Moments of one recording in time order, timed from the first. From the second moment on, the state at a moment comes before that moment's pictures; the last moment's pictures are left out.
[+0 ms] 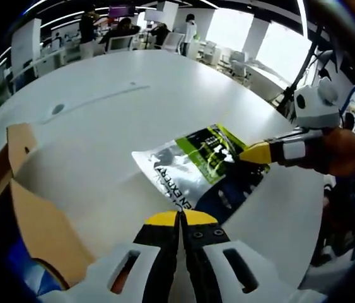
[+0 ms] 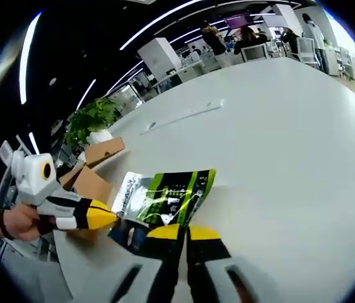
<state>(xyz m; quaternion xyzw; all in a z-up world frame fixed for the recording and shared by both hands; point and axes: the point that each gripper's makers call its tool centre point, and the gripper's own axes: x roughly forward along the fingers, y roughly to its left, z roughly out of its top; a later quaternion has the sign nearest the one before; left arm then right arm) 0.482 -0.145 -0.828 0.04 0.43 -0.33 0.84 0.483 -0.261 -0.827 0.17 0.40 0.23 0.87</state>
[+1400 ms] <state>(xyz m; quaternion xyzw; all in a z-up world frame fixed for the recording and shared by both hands) 0.481 -0.147 -0.834 0.05 0.43 -0.34 0.83 0.484 -0.262 -0.842 0.17 0.41 0.22 0.87</state>
